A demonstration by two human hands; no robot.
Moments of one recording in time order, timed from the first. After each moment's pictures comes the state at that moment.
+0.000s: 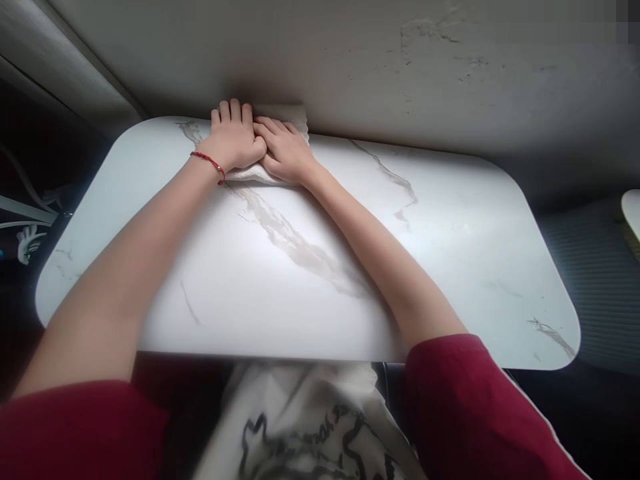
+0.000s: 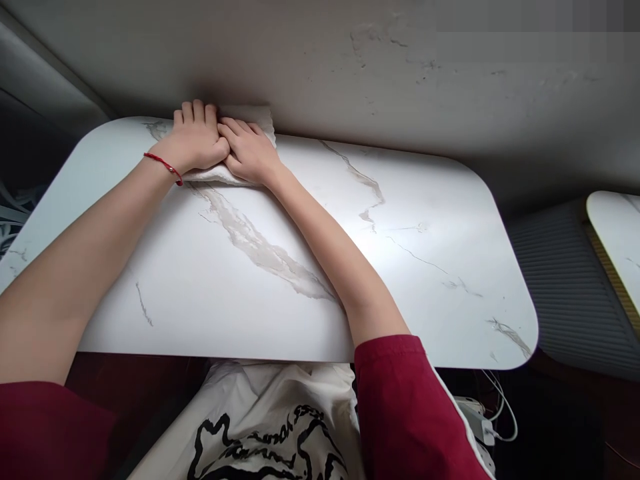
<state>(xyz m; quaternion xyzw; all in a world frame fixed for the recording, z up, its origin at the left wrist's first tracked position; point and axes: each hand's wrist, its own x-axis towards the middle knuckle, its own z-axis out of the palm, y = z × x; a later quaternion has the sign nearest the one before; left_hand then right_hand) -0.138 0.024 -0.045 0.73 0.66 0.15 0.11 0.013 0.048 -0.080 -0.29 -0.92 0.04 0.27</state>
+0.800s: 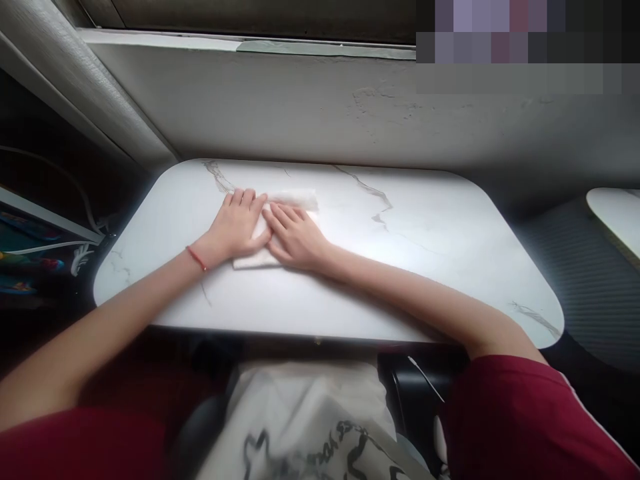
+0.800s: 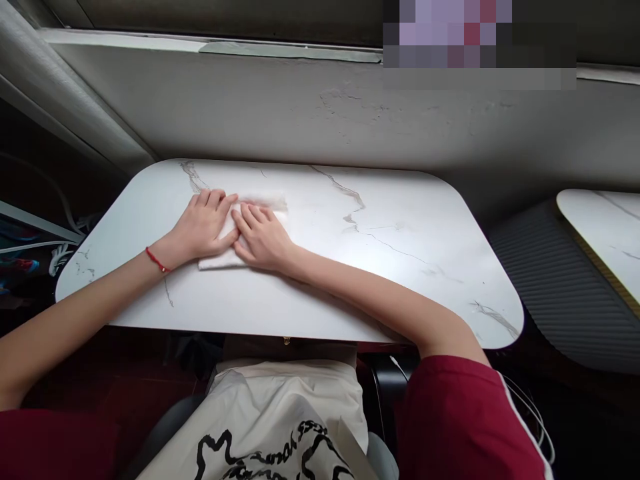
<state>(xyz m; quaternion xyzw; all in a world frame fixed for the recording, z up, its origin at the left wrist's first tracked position) -0.117 -0.147 -0.025 0.83 0.56 0.06 -0.07 0.067 -0.133 -0.059 -0.30 -0.93 0.00 0.19</state>
